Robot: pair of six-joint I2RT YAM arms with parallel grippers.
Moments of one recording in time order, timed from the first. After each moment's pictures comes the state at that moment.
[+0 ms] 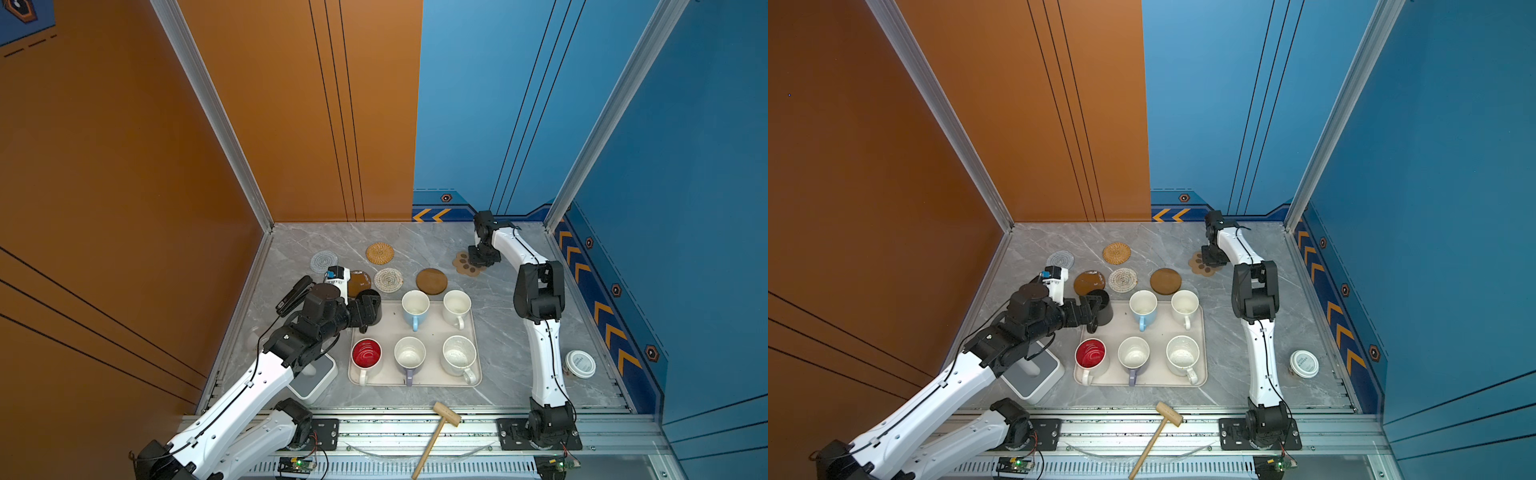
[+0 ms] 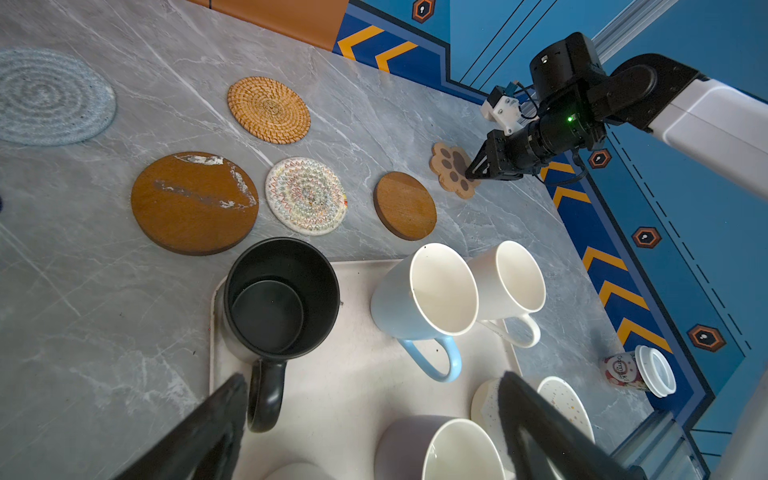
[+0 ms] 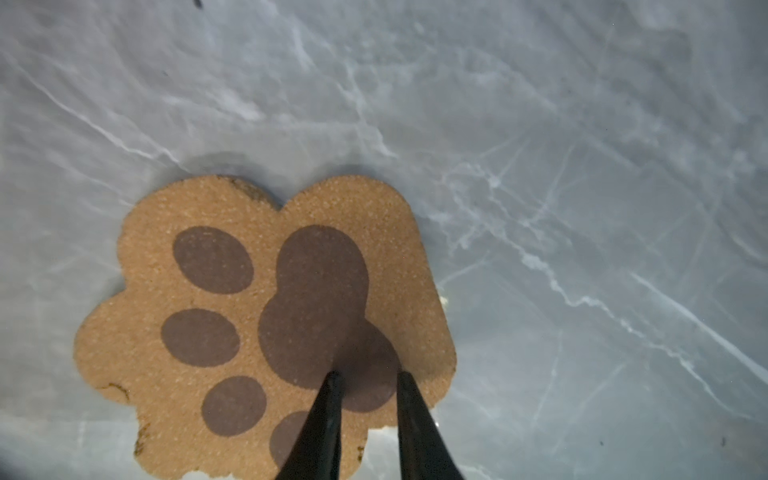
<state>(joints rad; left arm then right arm) -0.52 0.89 0.73 -0.37 0.04 -0.57 0.12 2.43 2.11 -1.01 0.13 0.11</state>
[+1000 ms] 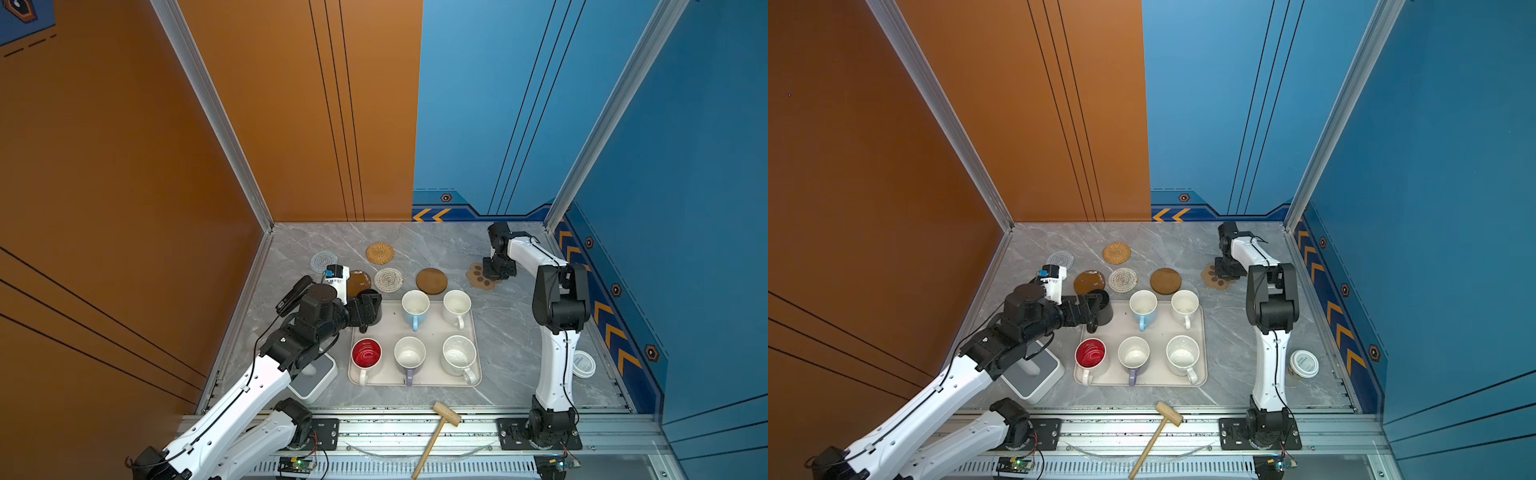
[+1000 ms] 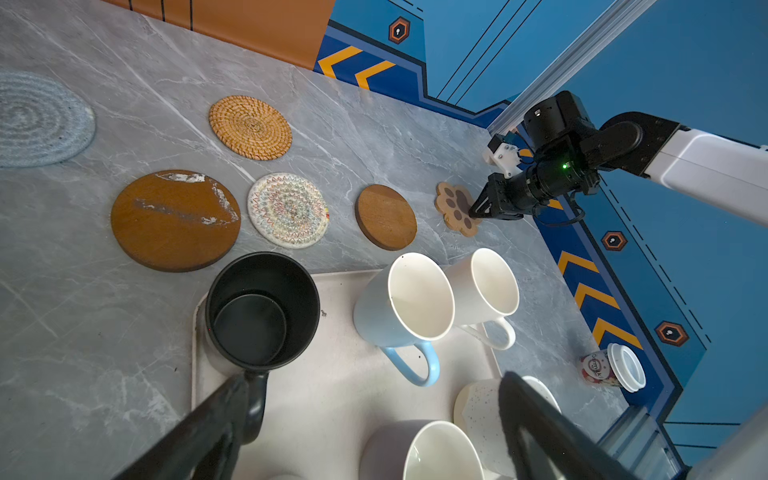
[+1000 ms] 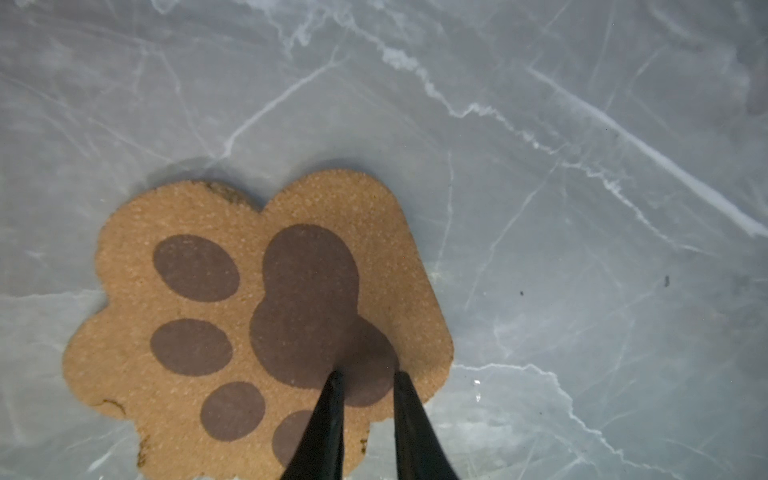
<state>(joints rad) -0.52 0.86 0.73 -0.34 0.07 -0.57 0.06 2.22 1.75 -0.90 0.14 0.16</state>
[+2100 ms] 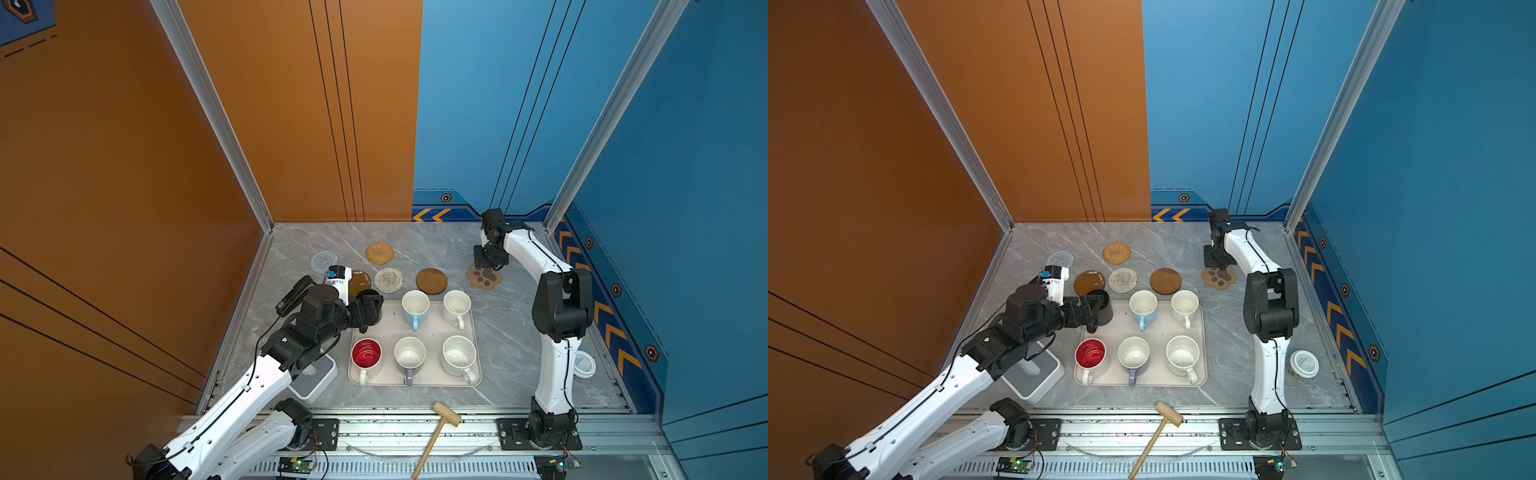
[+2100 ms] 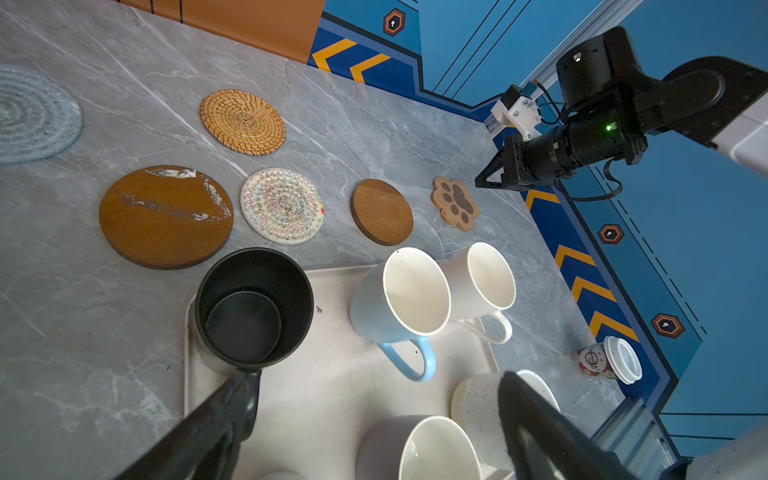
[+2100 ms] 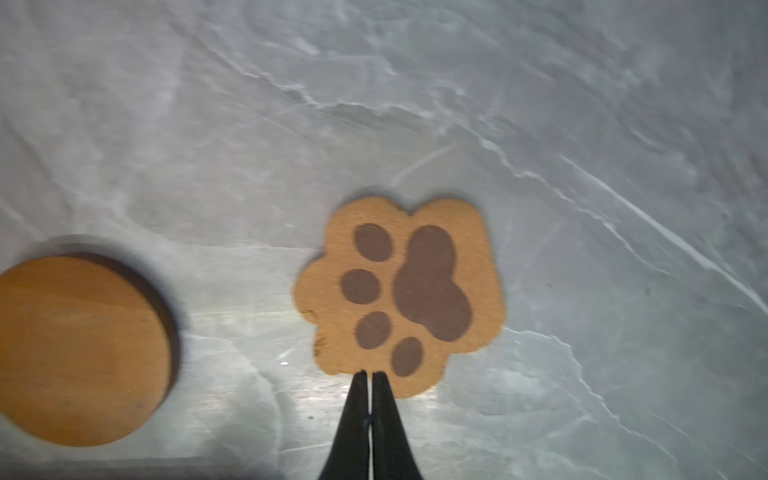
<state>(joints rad) -0.54 0.87 0.73 -0.34 0.07 -0.57 0.18 2.15 1.87 -0.95 0.06 0.15</state>
